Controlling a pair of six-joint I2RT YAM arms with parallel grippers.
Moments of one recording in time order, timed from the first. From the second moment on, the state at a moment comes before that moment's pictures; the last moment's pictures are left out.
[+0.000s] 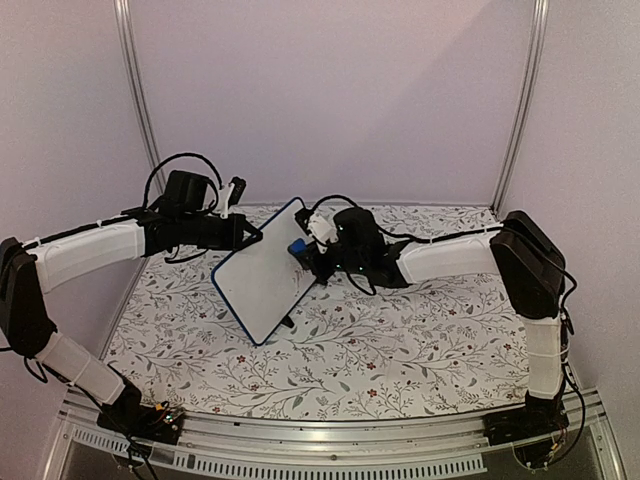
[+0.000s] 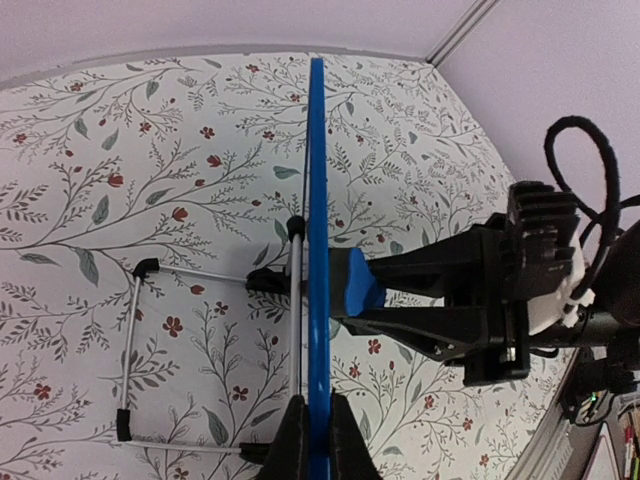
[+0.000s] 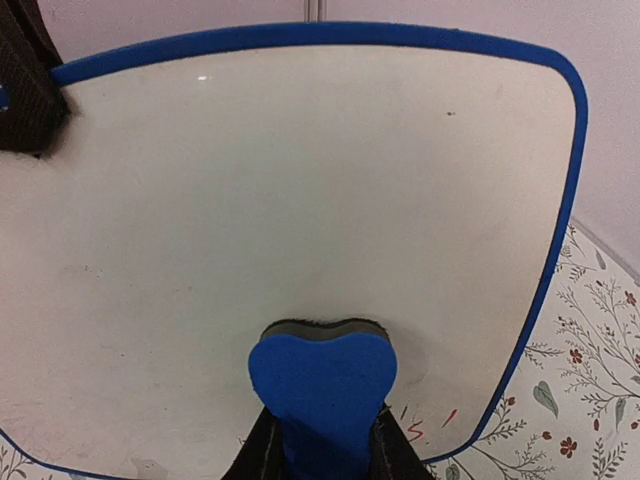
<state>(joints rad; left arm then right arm) -0.47 1.45 1.06 -0.22 0.33 -0.33 0.88 2.10 1.42 0.27 -0.02 -0.05</state>
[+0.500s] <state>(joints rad) -0.47 1.45 1.06 -0.22 0.33 -0.33 0.89 2.13 1.35 0.29 -0.11 0.00</state>
